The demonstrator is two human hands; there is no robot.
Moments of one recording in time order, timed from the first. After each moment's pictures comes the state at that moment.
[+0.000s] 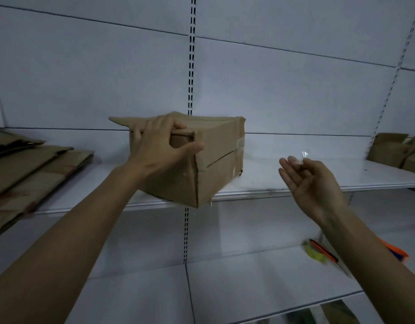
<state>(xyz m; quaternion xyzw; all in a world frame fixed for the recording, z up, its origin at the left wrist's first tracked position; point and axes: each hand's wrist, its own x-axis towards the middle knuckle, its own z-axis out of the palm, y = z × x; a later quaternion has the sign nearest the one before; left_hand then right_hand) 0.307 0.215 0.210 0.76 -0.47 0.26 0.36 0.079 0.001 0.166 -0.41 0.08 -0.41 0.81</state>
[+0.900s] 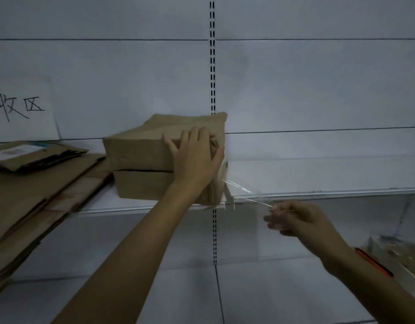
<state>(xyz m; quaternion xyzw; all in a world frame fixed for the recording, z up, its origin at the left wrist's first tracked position) 0.269 0.179 0.195 0.81 -0.34 0.39 0.26 0.076 0.056 0.121 -0.78 0.15 -0.28 0.53</state>
